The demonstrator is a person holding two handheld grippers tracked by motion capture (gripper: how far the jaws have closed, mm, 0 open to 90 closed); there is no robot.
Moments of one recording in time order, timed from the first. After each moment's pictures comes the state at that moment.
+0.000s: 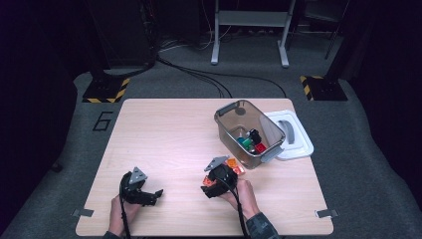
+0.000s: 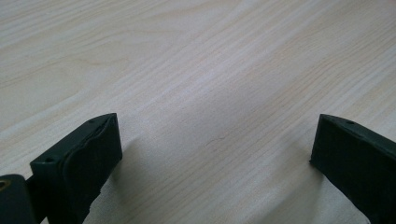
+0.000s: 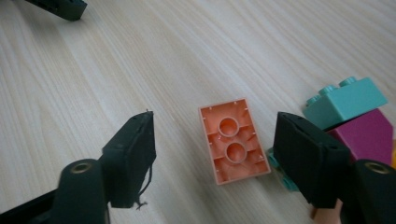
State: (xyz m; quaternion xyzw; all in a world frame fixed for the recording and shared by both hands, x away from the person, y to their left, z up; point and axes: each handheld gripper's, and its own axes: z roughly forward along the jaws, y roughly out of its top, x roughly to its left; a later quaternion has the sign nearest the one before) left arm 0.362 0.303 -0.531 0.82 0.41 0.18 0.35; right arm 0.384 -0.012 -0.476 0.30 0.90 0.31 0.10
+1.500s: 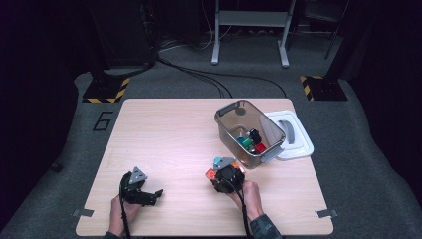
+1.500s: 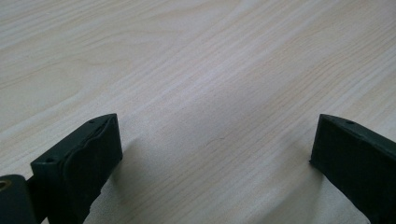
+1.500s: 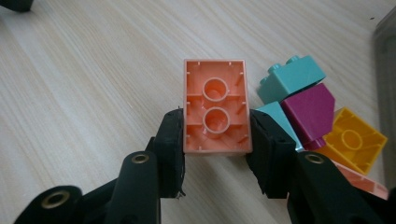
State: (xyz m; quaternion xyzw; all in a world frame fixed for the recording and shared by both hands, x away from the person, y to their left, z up) left arm 0.361 0.302 -0.531 0.82 0.41 0.18 0.35; right arm 0.384 -0.033 -0.478 0.32 0.88 0.31 0.15
